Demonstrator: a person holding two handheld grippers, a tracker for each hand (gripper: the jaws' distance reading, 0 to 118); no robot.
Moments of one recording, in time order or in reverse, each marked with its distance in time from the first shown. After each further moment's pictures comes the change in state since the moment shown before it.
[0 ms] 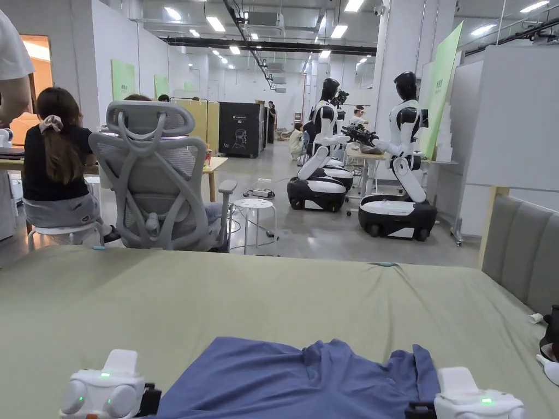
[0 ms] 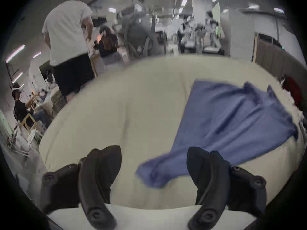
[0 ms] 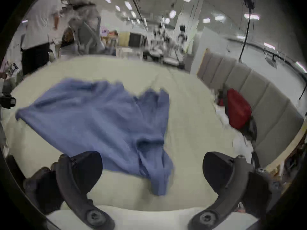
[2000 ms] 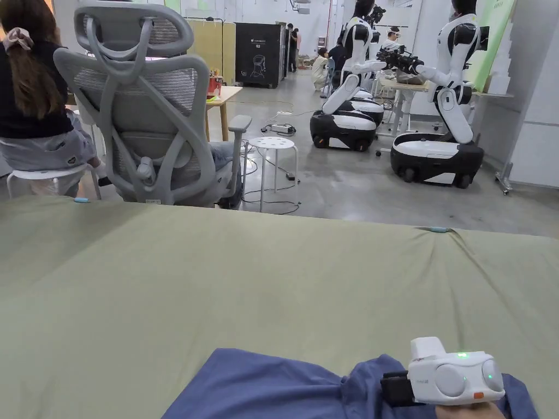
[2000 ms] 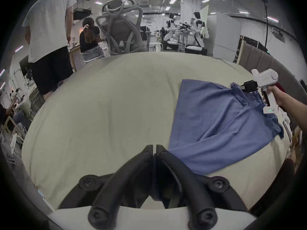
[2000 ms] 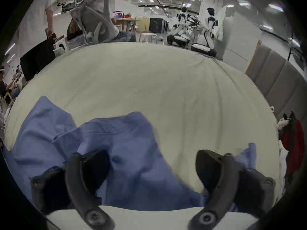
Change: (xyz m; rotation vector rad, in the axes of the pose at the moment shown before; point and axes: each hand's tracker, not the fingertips) left arm -0.037 -0.006 -0.070 -0.179 -0.192 -0.002; right arm -0.072 0.104 -0.352 -0.318 0.233 0.022
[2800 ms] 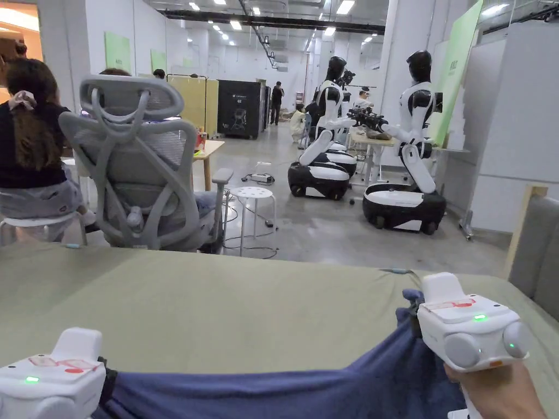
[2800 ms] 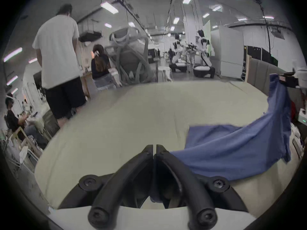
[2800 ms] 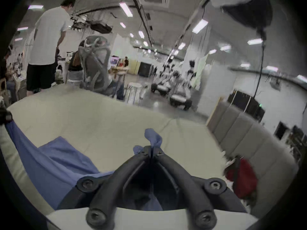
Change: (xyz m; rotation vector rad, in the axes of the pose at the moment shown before) left arm 0.029 0.121 0.034 0.302 0.170 -0.039; right arm -0.001 0.023 0.285 0.557 -0.293 0.105
